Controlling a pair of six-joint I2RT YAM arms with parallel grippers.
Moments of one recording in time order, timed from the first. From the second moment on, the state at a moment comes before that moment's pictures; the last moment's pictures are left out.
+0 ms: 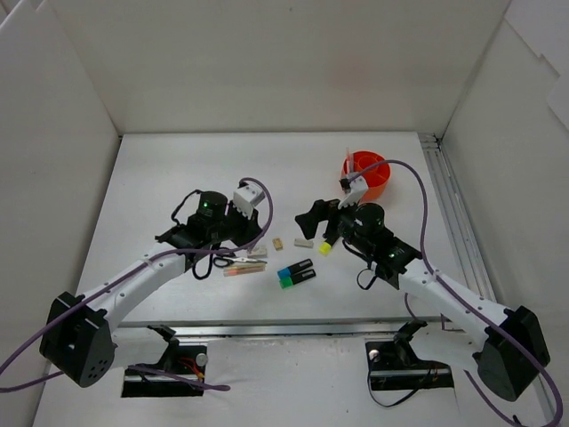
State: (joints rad) left arm -0.54 1.22 0.87 -0.18 0.32 -0.04; right arm 0.62 1.06 0.66 0.16 -0.01 0.37
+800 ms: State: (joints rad) left arm -0.65 1.35 0.92 -0.10 0.20 -0.02; right arm 0.71 1.37 0.71 0.42 0.00 0.80
